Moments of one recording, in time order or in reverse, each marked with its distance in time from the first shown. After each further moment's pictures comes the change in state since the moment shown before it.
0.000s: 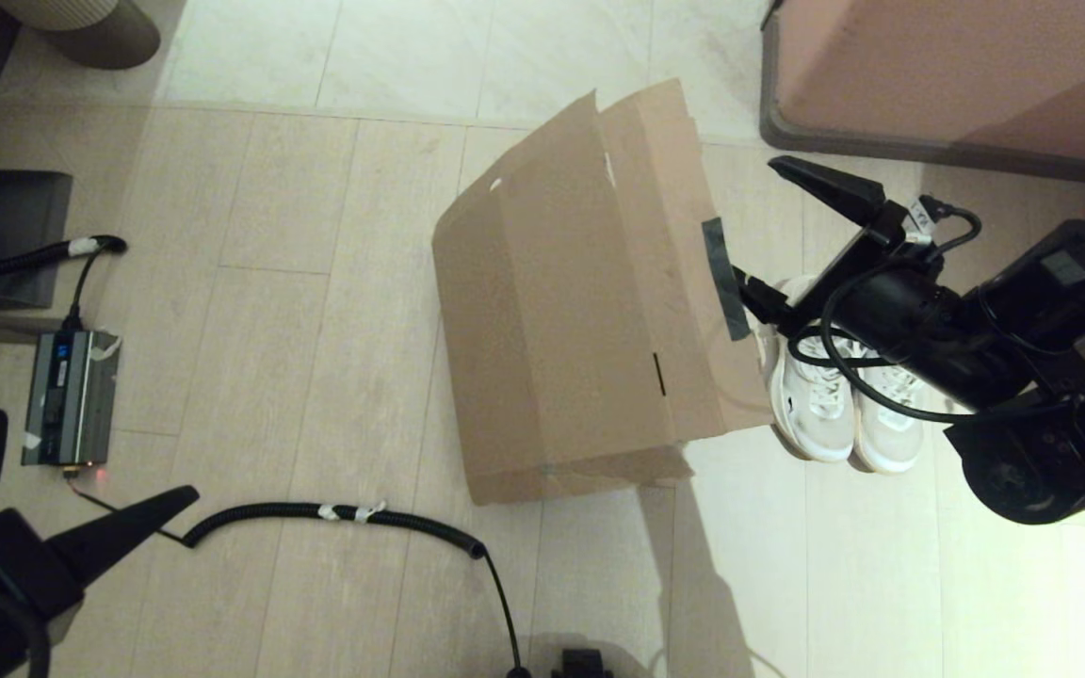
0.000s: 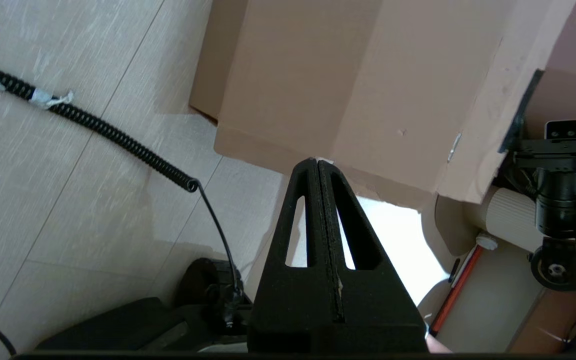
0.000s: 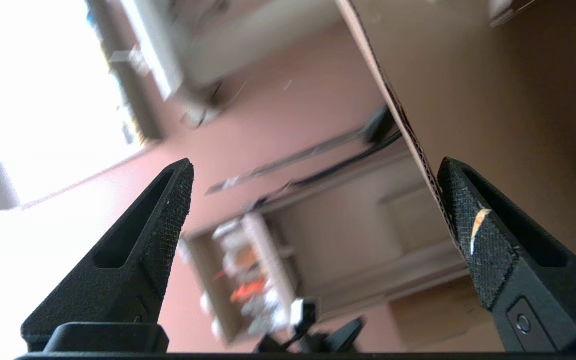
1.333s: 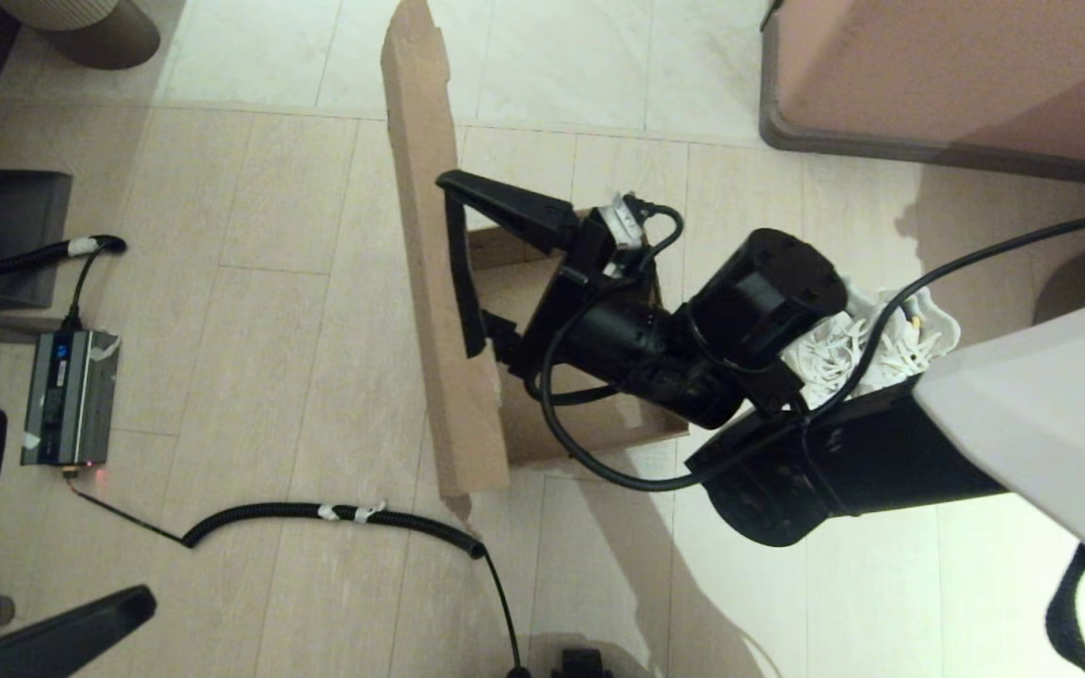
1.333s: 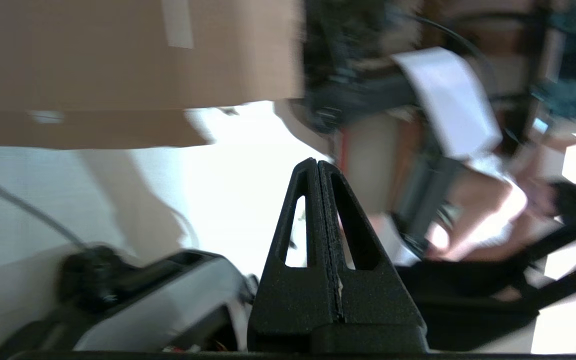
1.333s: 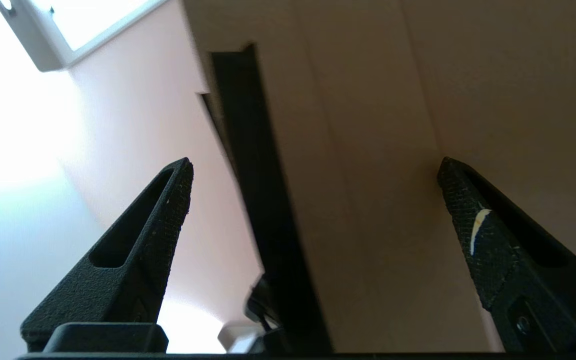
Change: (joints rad) left arm -0.093 -0.254 -0.014 0.013 -0.435 -0.001; right arm 0.507 0.272 -0.446 0.132 -0.013 -0.082
